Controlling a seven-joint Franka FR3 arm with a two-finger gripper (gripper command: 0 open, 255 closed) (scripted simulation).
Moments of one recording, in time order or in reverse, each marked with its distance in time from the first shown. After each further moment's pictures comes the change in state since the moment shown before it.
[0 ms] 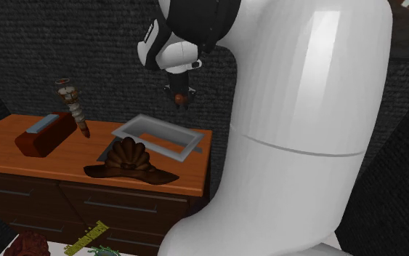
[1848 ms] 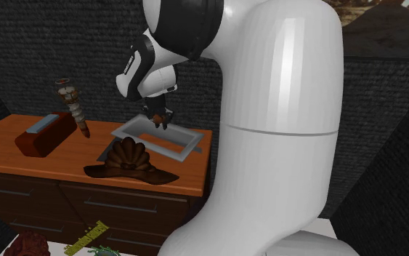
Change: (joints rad) arm 0.148 0.111 -0.001 -0.056 -0.117 0.131 0.237
